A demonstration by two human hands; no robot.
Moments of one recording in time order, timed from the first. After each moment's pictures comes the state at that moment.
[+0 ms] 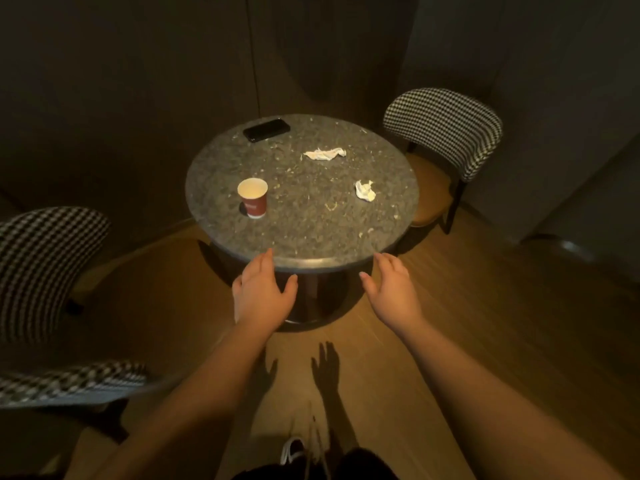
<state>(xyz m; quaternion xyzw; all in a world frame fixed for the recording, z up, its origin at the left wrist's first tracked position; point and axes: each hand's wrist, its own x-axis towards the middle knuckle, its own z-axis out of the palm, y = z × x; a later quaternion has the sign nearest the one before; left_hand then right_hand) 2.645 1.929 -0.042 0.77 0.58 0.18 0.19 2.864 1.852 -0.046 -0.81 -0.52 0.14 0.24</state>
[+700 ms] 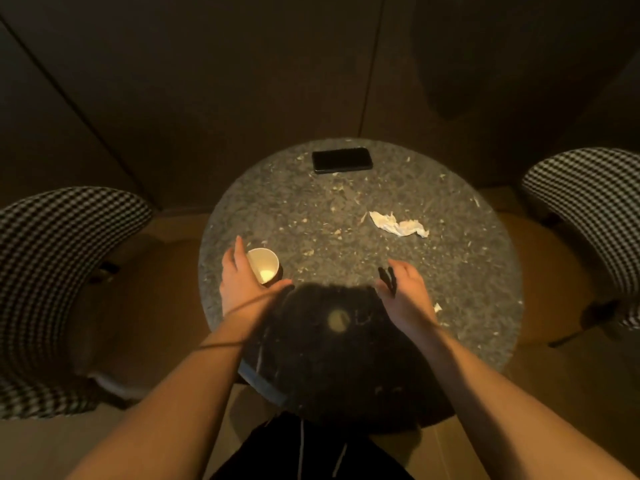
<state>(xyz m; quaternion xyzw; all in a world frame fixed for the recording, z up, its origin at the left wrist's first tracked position) 2.732 2.201 -0.089 0.49 0.79 0.28 0.25 3.009 2.221 -0.086 -0.68 -0.68 0.24 0.15</state>
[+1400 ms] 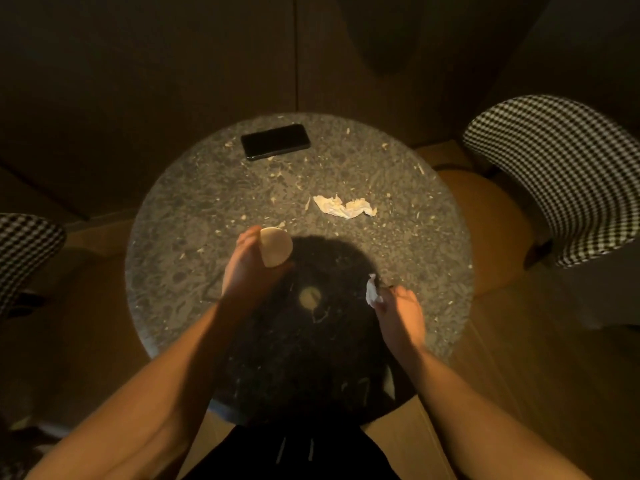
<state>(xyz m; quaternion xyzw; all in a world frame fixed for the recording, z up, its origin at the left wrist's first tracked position) 2.809 2.277 -0.101 0.67 0.64 0.29 0.25 3.071 2.188 -0.126 -0.76 -0.61 0.18 0.08</state>
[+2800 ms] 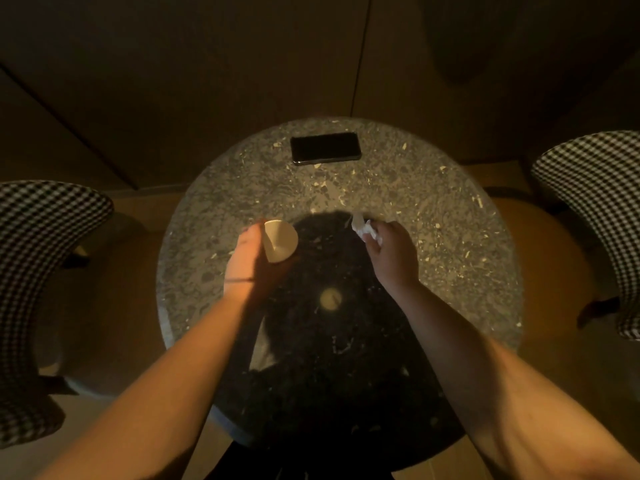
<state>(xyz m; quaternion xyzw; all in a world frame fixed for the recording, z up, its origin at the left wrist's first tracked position) 2.781 2.304 -0.082 0.57 0.73 0.30 0.25 3.015 2.355 -0.101 -0.65 -0.71 0.16 0.22</state>
